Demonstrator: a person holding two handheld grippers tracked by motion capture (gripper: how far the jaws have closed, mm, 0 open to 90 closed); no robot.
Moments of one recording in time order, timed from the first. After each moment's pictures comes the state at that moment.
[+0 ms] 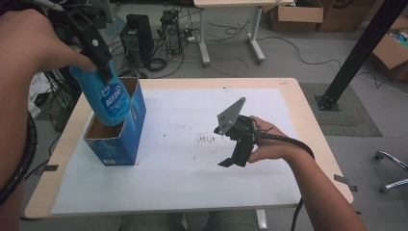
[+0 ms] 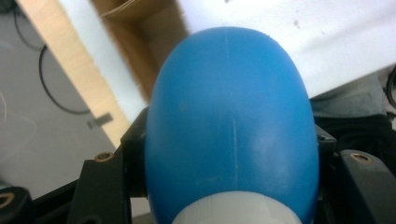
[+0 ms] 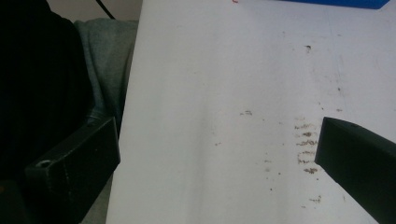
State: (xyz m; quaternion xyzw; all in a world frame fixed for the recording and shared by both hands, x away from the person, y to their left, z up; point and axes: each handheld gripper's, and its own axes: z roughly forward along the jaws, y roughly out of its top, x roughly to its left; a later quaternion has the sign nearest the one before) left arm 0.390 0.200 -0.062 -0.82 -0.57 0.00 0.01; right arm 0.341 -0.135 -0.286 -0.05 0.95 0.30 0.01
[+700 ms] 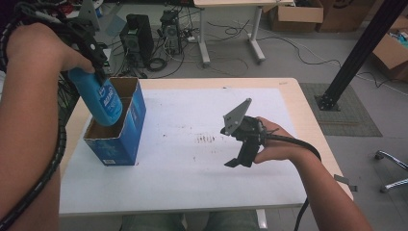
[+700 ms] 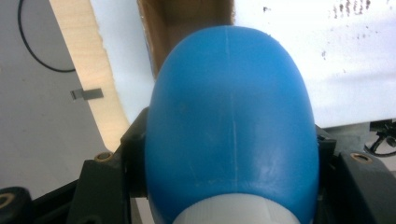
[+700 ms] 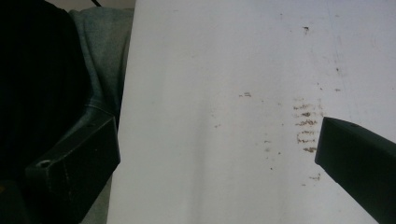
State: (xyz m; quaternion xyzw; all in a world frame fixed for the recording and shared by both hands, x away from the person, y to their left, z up) left arm 0.425 0.235 -0.103 -0.73 -0.68 0.02 0.02; right arm 0.341 -0.149 -0.290 -0.03 0.96 0.29 0.01
